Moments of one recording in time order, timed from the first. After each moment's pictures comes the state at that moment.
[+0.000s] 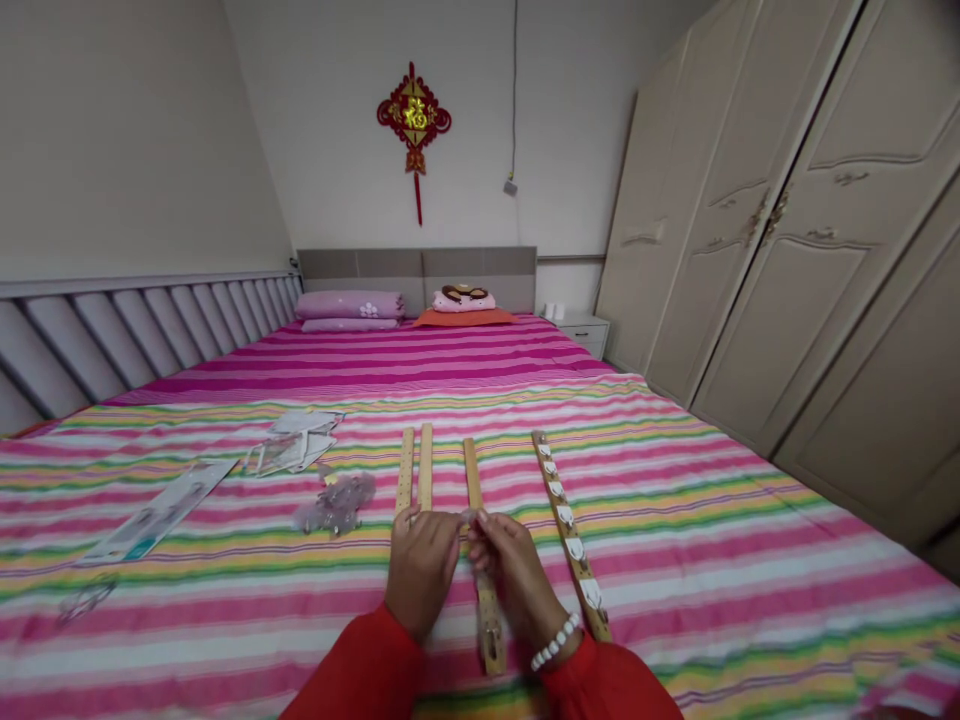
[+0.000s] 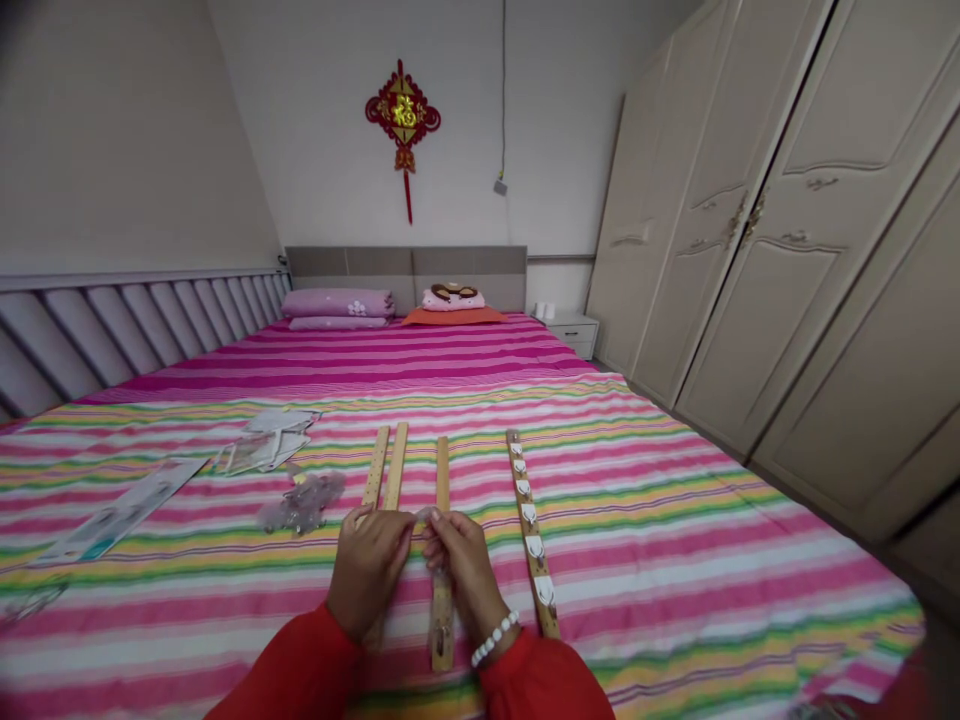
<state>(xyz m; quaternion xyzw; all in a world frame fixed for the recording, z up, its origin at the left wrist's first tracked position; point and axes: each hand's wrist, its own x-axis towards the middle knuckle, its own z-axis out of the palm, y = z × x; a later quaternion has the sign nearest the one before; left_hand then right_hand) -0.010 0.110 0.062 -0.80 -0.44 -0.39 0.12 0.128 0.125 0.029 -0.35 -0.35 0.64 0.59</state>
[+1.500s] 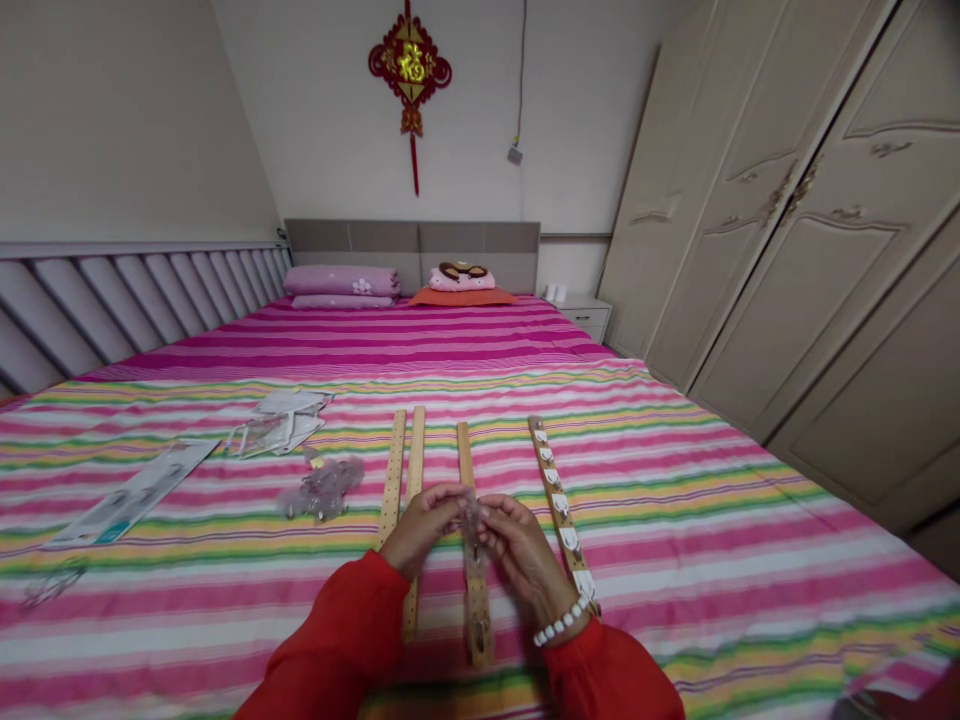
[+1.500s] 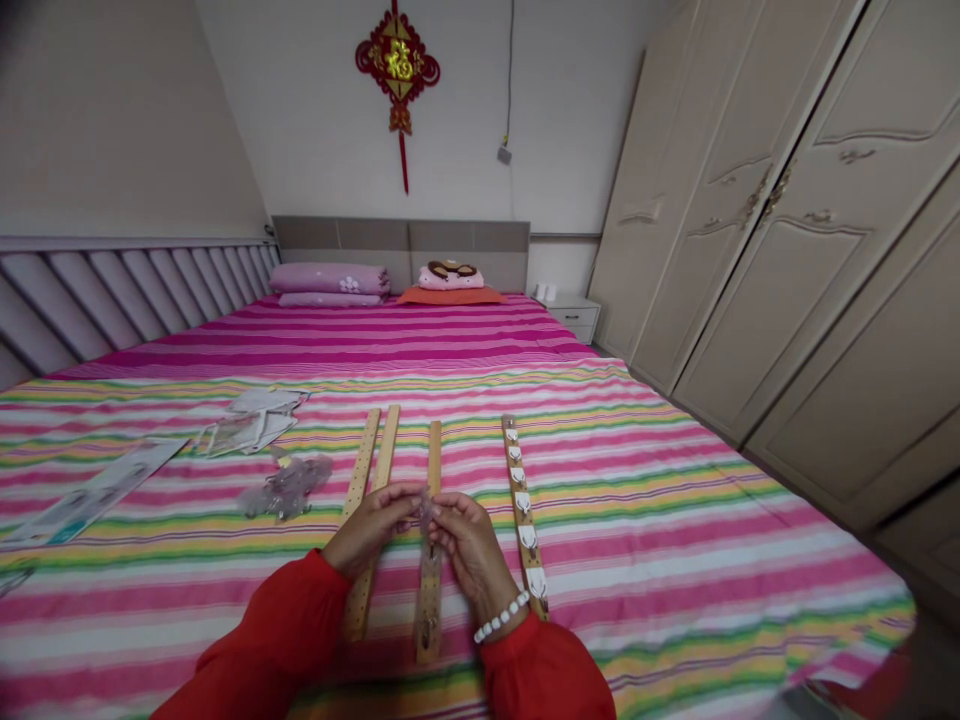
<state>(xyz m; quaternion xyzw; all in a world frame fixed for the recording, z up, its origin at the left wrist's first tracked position) 0.008 0.154 0.058 -0.42 -0.47 -0.44 -0.64 0.152 0.131 0.032 -0.31 -0.27 0.69 0.60</state>
